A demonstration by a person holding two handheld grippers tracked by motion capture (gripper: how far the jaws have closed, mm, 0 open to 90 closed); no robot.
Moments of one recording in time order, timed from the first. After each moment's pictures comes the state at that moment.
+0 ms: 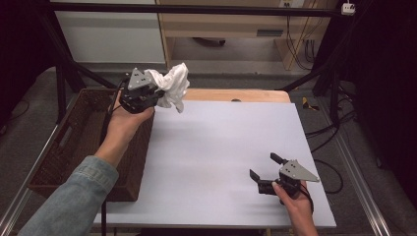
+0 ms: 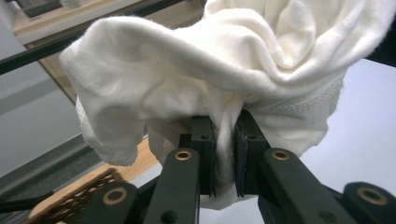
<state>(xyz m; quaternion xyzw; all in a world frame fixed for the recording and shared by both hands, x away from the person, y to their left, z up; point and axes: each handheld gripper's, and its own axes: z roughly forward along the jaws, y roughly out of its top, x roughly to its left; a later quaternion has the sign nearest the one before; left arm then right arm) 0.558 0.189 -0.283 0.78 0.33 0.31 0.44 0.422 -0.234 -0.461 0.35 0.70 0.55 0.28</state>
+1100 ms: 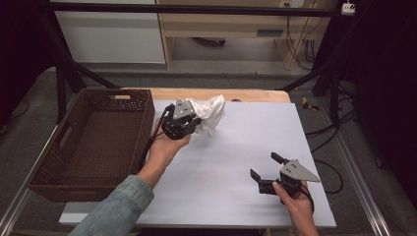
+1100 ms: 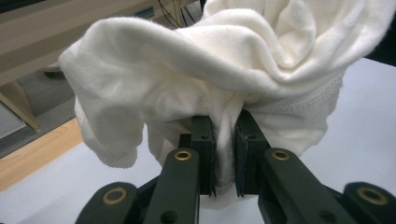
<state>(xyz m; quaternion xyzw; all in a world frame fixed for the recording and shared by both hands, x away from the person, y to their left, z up) 0.538 0.101 -0.359 0.80 0.31 0.25 0.45 0.422 -0.236 -0.460 0.35 0.70 0.55 0.29</state>
